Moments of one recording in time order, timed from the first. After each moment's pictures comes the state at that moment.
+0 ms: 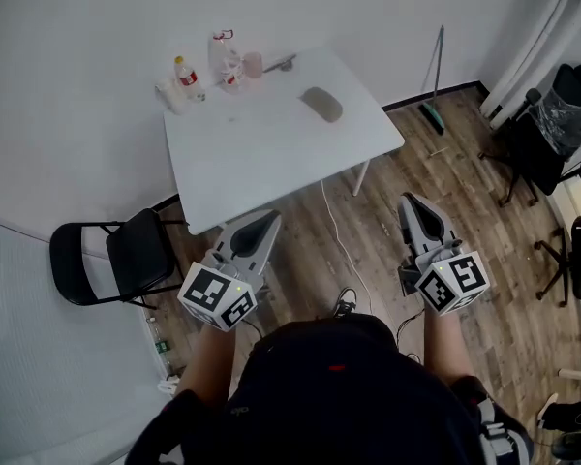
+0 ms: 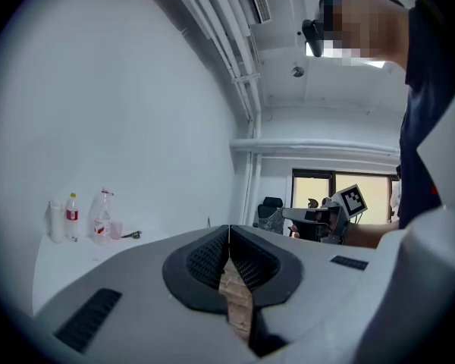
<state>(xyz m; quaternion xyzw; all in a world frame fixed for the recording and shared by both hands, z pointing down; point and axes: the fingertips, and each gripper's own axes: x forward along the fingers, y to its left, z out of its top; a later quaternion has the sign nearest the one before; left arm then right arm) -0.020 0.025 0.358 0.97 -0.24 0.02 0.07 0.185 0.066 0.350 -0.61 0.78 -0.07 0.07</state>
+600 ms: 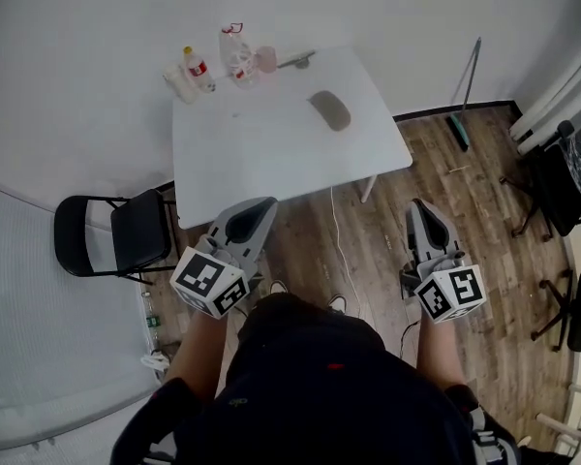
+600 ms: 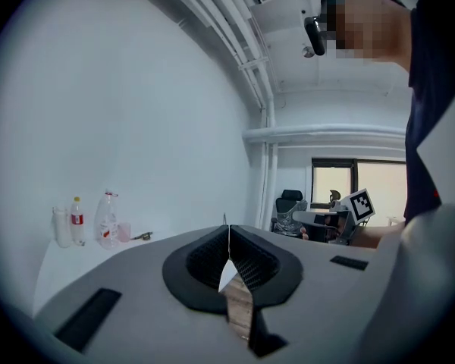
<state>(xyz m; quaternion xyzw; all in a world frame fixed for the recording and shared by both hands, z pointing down) 0.065 -0.039 0.362 0.95 -0.31 0.05 0.07 0.290 0.001 0.377 -0.59 0.80 -0.08 0.08</state>
